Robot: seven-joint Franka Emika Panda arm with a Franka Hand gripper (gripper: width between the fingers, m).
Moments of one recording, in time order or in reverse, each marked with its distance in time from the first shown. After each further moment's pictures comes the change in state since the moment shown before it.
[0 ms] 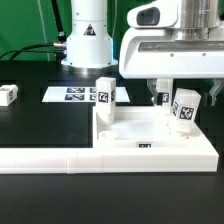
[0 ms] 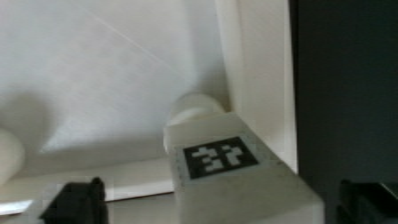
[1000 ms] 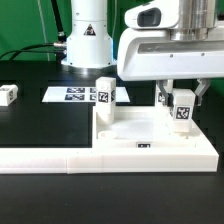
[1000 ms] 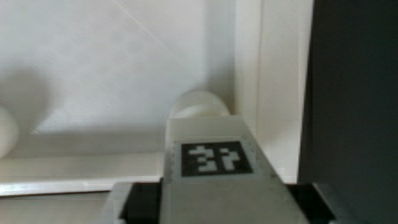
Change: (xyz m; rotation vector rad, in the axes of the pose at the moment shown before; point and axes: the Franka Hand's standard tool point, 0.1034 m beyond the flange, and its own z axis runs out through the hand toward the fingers) arm 0.000 0.001 0.001 0.002 0.008 -0.029
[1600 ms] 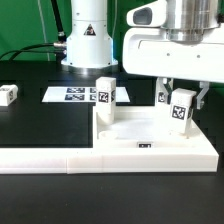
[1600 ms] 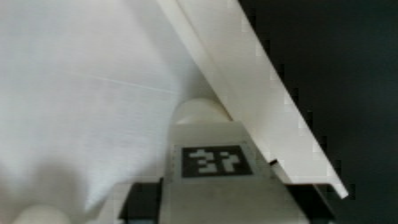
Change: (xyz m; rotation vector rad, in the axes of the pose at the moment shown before) arm -0.001 -0.002 0.001 0.007 0.017 0.629
